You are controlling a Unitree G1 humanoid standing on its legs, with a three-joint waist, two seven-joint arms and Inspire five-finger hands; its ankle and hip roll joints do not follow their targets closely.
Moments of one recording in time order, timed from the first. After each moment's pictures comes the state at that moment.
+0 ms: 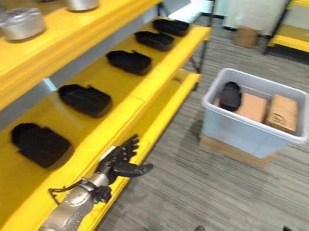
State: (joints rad) left arm 0.06 0.57 -0.32 0.01 -0.62 0.00 -0.14; right arm 0.03 -0.45 -0.35 0.85 0.77 -0.04 -0.63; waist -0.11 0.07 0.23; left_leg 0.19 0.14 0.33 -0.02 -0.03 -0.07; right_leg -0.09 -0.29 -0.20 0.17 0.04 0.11
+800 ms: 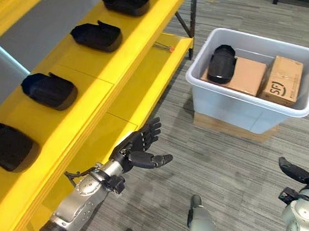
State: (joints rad) left arm -0.04 0.46 -0.27 -0.08 -0.63 0.00 -0.08; right arm -0.08 -0.54 -0.16 0.39 0.38 -0.05 -0.49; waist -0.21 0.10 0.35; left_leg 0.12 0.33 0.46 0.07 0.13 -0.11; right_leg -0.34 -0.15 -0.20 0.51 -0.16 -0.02
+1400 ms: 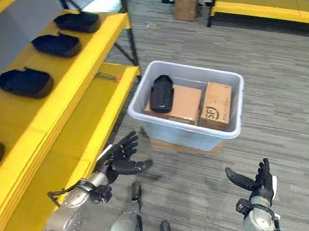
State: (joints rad) left arm 0.10 0.44 -0.12 0.04 -0.62 0.02 -0.10; right arm 0.03 -0.37 0.00 0.27 0.36 -0.06 -0.39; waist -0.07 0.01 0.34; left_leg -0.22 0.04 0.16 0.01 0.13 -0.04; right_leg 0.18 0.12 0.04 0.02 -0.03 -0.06
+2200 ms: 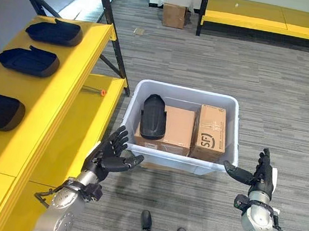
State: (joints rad) left arm 0.14 0.45 -0.05 -0.04 -0.61 0.02 -0.14; right arm 0.04 -0.34 0.01 0.16 0.28 -0.06 -0.45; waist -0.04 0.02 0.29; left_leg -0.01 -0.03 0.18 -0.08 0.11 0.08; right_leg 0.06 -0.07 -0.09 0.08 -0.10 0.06
